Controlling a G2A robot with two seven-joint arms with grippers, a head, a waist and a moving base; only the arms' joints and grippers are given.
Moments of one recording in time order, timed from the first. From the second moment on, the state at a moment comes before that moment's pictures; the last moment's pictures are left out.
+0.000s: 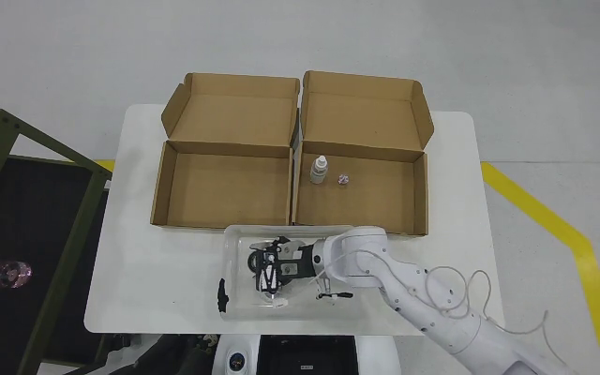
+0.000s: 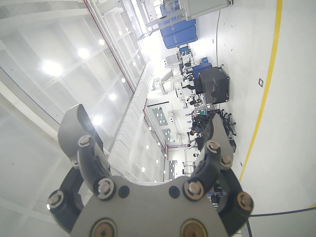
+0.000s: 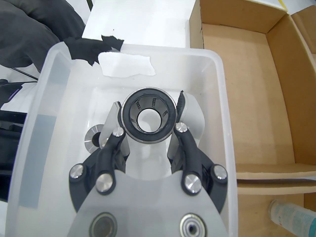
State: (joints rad) left arm -0.19 -0.18 -0.57 -1.44 2.04 -0.23 0.13; right arm -0.95 -1.22 0.66 -1.69 -1.32 -0.74 0.37
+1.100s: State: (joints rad) left arm -0.19 -0.18 -0.57 -1.44 2.04 -0.23 0.13; right arm -0.88 -1.22 0.79 -1.77 -1.26 -0.70 0.29
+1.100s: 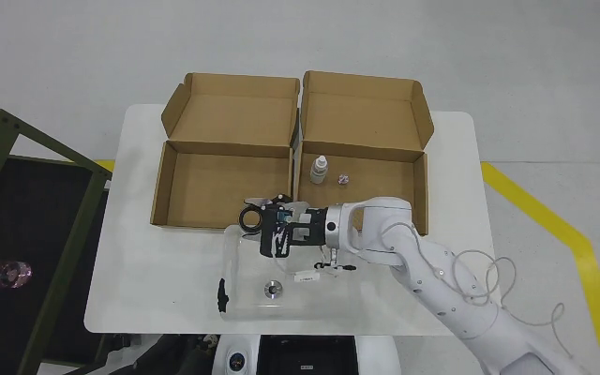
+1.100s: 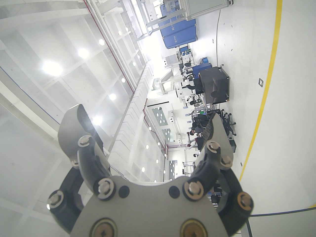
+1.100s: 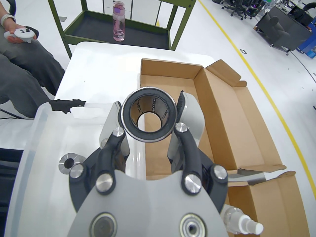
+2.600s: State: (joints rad) left arm -0.19 -0.18 -0.57 -1.44 2.04 -0.23 0.13; right arm -0.56 -1.41 0.60 -1.18 -1.27 -0.51 0.24
